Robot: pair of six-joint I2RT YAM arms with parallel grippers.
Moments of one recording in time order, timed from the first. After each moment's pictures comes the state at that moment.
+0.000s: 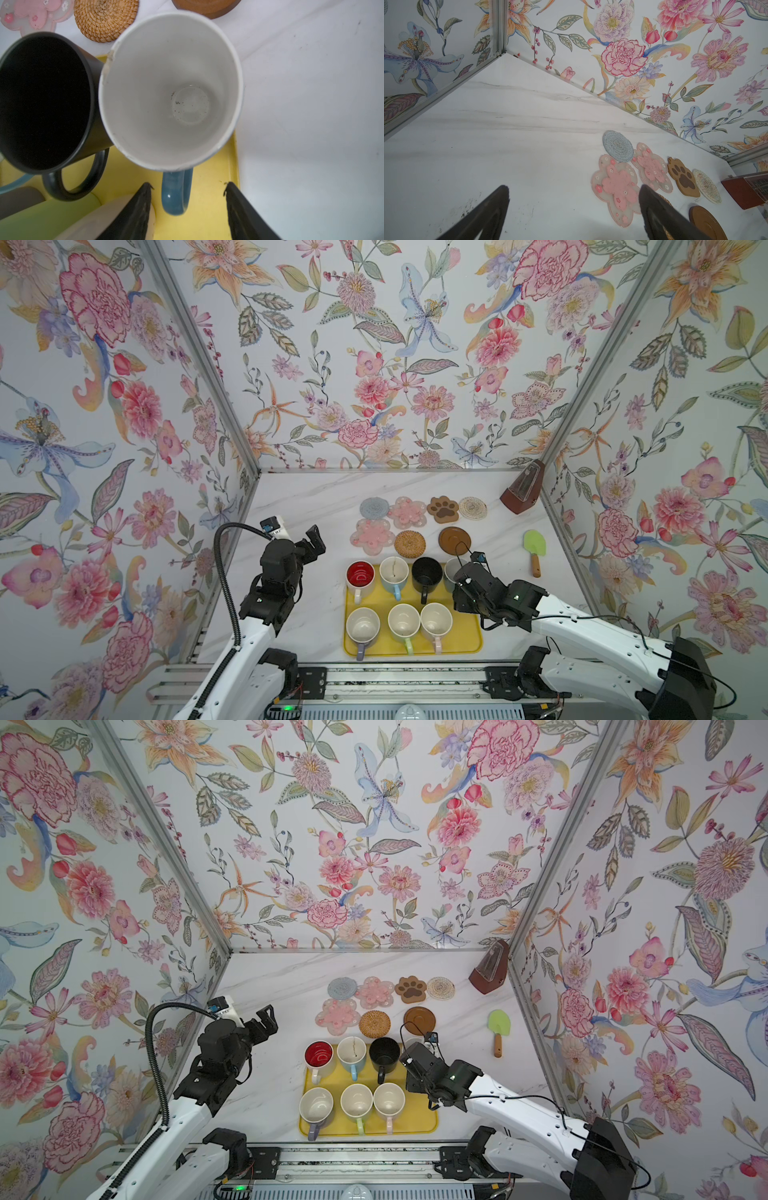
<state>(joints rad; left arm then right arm) -0.22 0.78 0.52 -0.08 -0.24 -0.49 0.89 1.03 0.67 -0.76 0.29 0.87</state>
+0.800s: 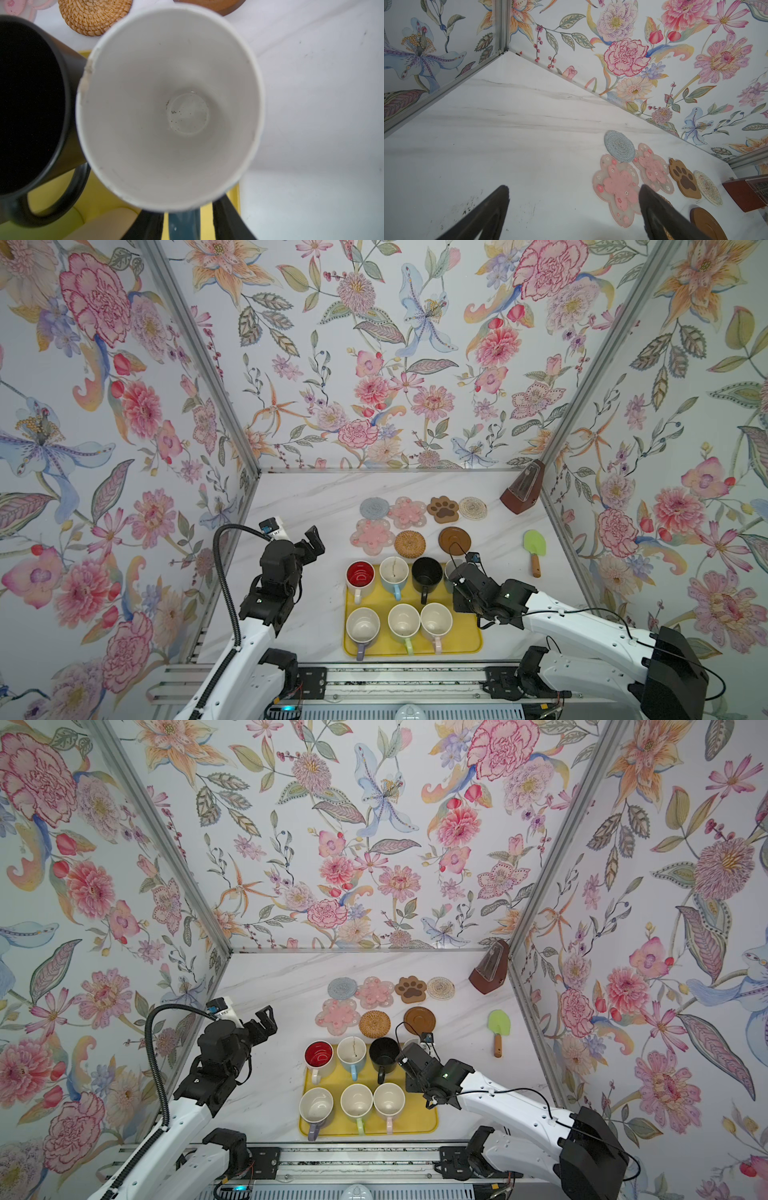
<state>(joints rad) -0.21 0.78 0.51 -0.09 -0.24 -0.51 0.88 1.11 0.65 -0.68 0.31 0.81</state>
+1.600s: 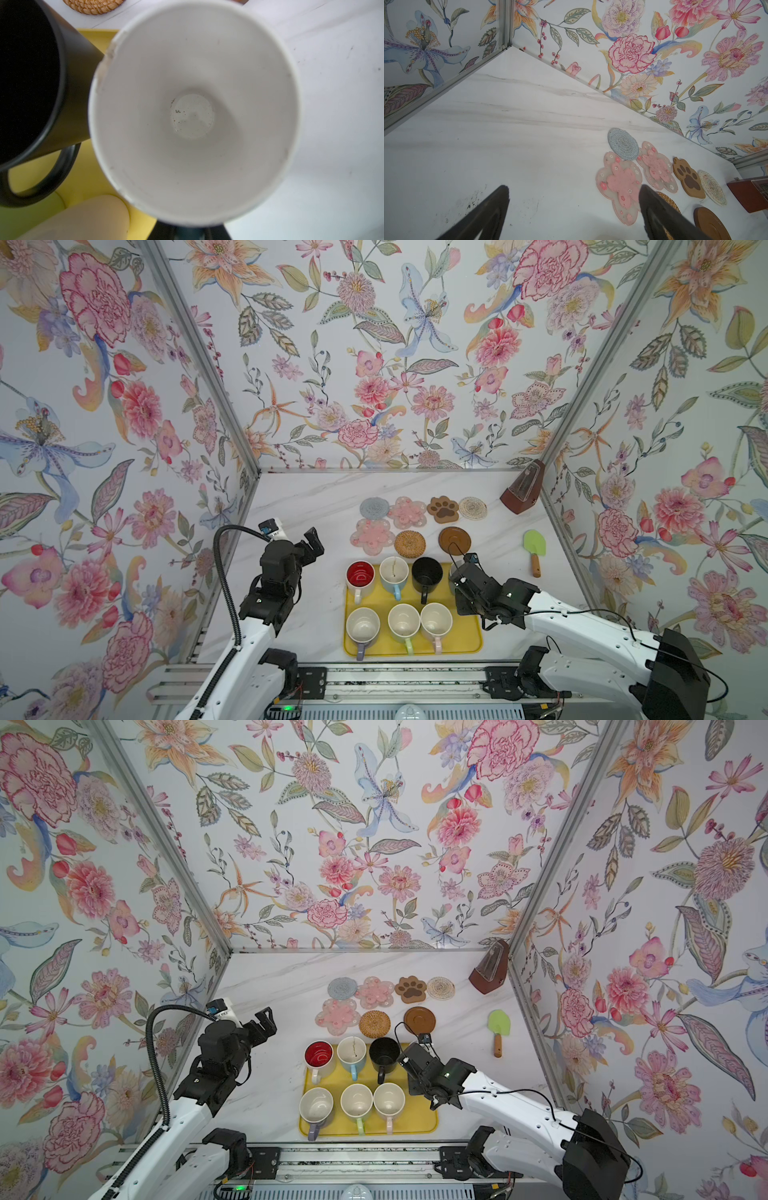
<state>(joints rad) -0.20 0.78 0.51 -0.10 -0.24 -0.51 0.87 1.08 0.68 -0.77 0.30 0.70</state>
